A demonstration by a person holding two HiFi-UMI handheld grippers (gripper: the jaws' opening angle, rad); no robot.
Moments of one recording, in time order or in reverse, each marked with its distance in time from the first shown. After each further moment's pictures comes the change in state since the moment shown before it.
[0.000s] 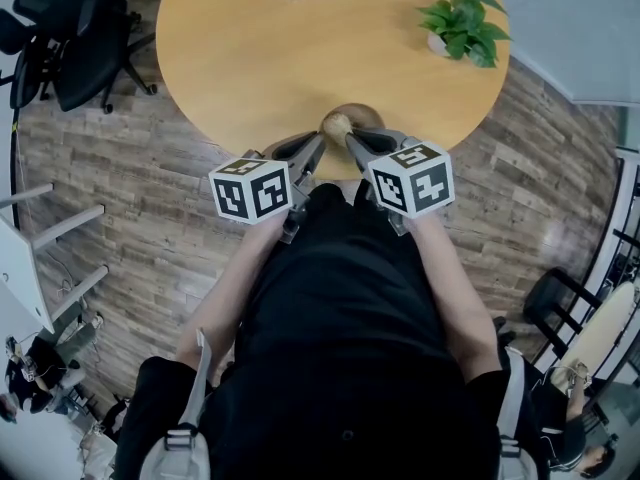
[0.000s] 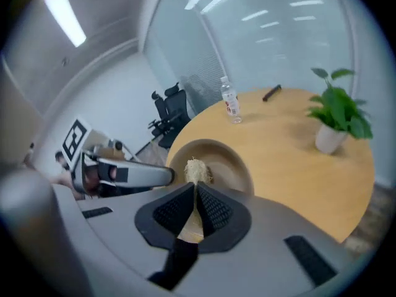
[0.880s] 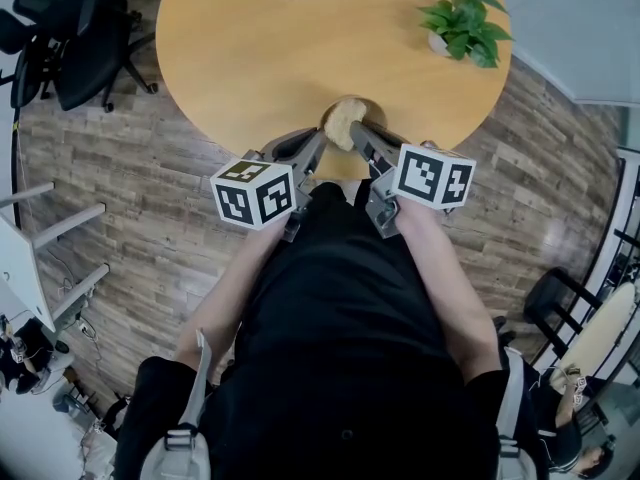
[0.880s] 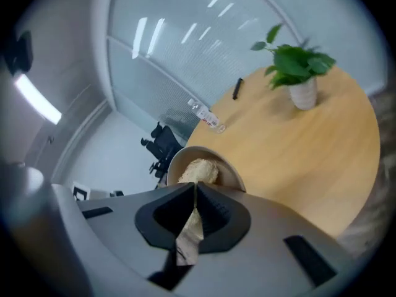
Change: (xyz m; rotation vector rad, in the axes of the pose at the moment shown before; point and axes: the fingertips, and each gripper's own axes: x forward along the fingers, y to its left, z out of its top) left arm -0.001 -0.007 0.010 0.085 -0.037 0.024; right arm -0.016 -0.009 0.027 0.532 -0.253 0.122
